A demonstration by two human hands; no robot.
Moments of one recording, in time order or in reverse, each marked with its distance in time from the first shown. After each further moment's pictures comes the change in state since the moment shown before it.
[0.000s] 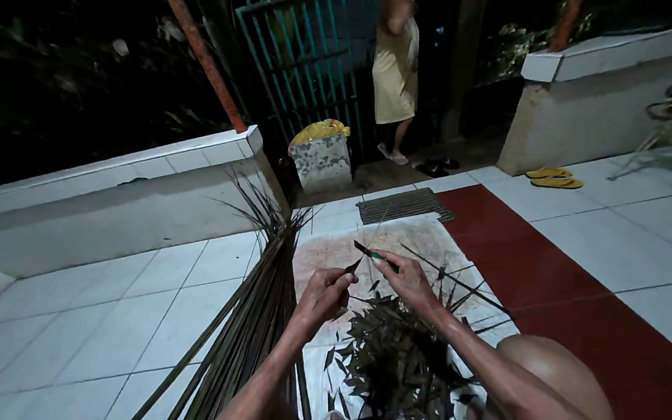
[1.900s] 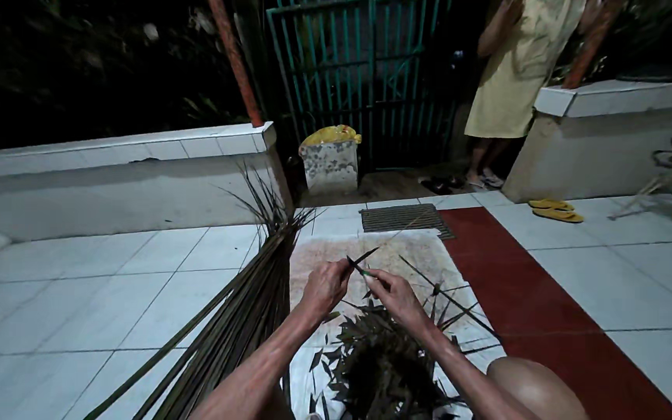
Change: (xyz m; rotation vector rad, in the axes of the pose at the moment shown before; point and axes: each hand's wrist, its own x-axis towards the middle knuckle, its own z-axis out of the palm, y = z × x) left_hand 0.030 -0.012 0.003 0.765 0.205 0.193; right_hand -0.016 -0.013 0.014 0.127 -0.155 -0.035
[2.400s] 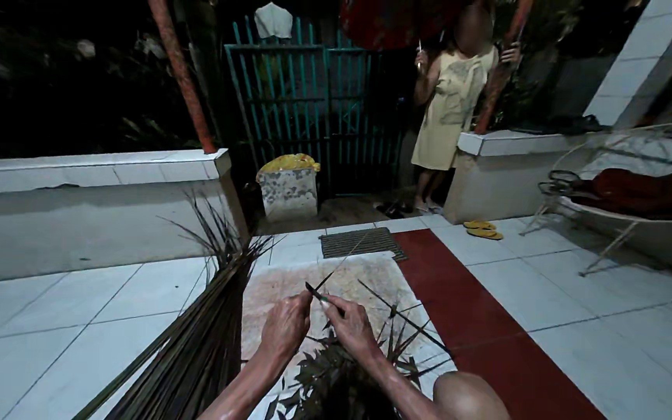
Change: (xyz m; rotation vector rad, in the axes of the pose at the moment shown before) left_hand -0.002 0.038 0.008 0.164 0.039 -0.099; right_hand -0.004 -0.007 -0.003 -0.099 0.134 0.101
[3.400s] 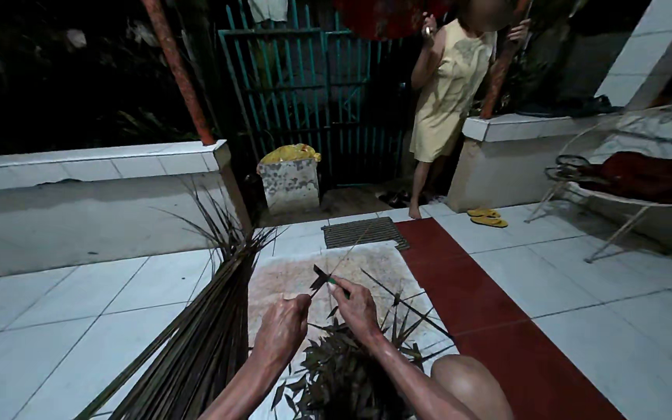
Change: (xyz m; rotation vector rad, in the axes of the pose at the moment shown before) left_hand -0.030 -0.006 -0.015 -0.040 -0.053 -0.003; right_hand 0.015 0.008 0.007 -0.107 0.111 0.083
